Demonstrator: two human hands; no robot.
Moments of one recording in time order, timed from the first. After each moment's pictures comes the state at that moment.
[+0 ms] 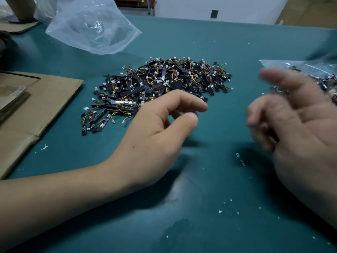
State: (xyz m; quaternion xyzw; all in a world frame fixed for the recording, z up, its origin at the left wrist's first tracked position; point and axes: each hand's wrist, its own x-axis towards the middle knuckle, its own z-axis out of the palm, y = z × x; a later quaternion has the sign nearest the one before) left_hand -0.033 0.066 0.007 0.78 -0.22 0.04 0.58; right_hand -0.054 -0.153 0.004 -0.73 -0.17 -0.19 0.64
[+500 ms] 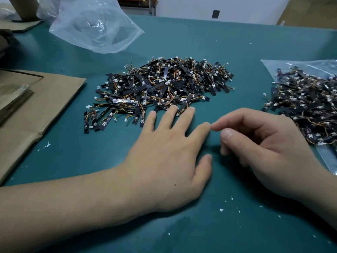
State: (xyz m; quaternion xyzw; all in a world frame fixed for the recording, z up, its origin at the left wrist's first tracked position) left_hand -0.054 0.055 0.005 0.96 -0.26 -0.01 0.06; right_hand -0.057 -0.149 0.001 -0.84 -0.21 -0.06 0.50
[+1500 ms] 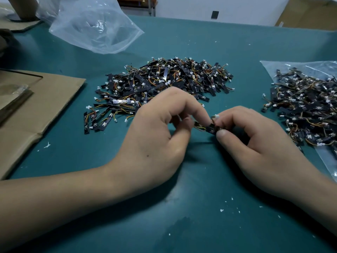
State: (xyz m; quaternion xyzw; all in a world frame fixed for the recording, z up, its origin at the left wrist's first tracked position) left_hand -0.033 0.064 0.005 0.79 -0.29 0.16 0.51; right_hand -0.050 -0.146 -0.002 -0.93 -0.16 -0.11 0.32
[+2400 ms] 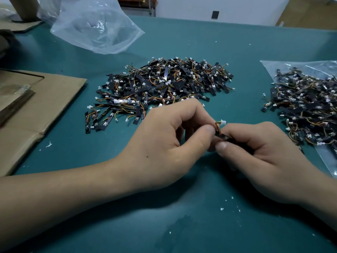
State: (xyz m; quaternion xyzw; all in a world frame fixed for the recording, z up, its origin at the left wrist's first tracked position) left_hand -0.040 0.060 0.011 0.78 -0.30 0.07 0.55; right_hand -0.060 -0.147 0.005 -0.88 -0.25 -0.02 0.41
